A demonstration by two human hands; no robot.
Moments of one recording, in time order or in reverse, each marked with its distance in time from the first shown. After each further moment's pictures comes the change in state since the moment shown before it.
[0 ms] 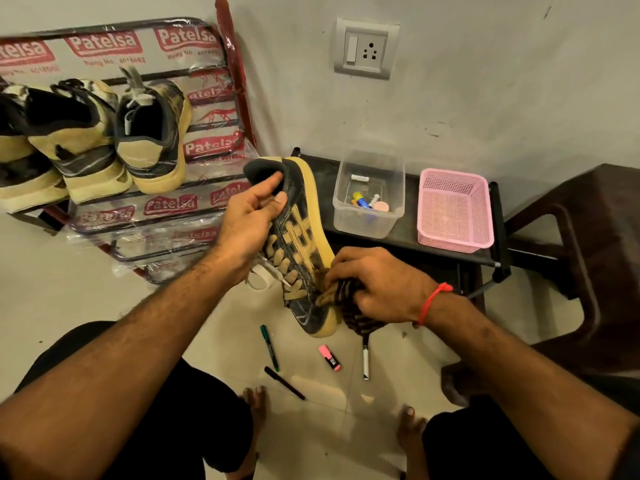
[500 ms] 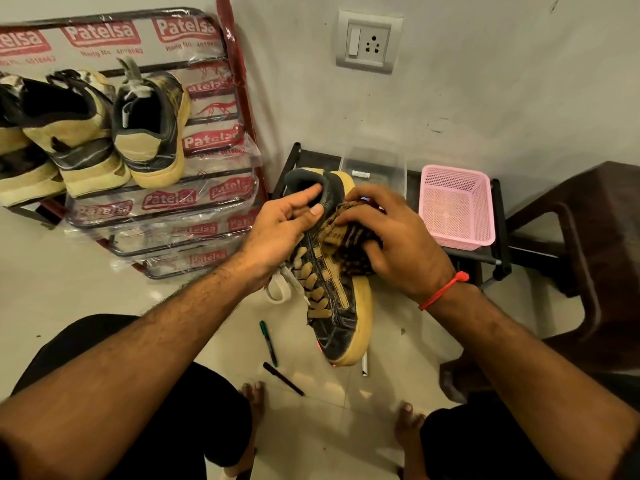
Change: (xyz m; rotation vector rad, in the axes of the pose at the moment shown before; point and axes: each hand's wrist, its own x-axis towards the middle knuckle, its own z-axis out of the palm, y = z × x) left_hand -0.010 -0.011 0.021 0.087 -0.234 0.049; right_hand 0.007 0.008 -0.013 -0.109 0.675 -0.127
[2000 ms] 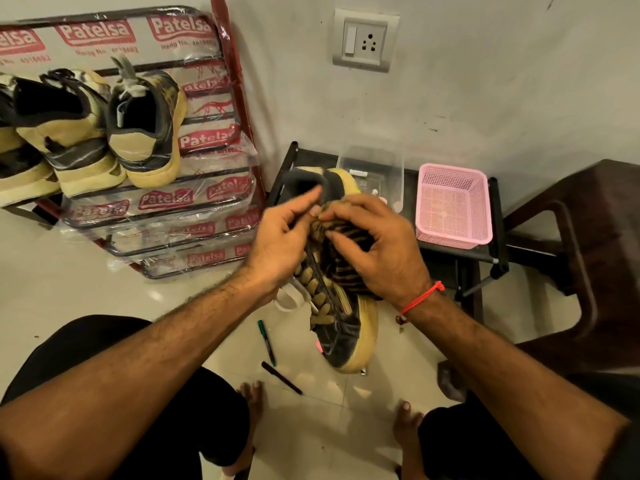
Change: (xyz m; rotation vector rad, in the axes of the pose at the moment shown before) left_hand -0.009 -0.007 0.014 -0.006 0.080 0.101; right_hand -0.004 -0.016 0.013 0.277 0.130 0.166
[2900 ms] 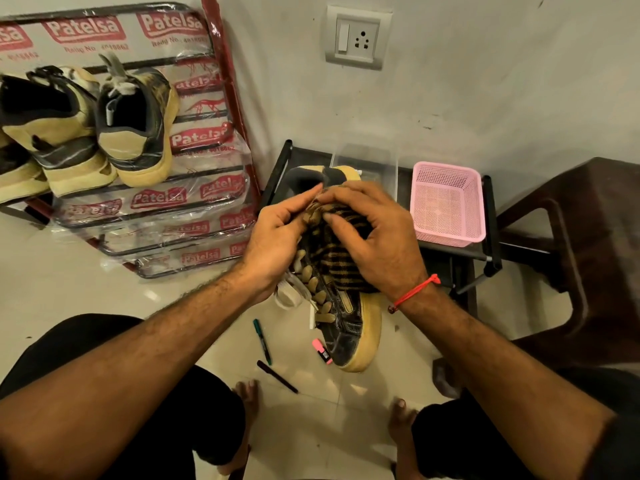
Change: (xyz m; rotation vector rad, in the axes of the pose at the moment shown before) left_hand 0.003 -0.001 0.006 -0.148 -0.067 -0.050; right_hand 0.008 -0.006 -0.005 -0.011 0.071 0.045
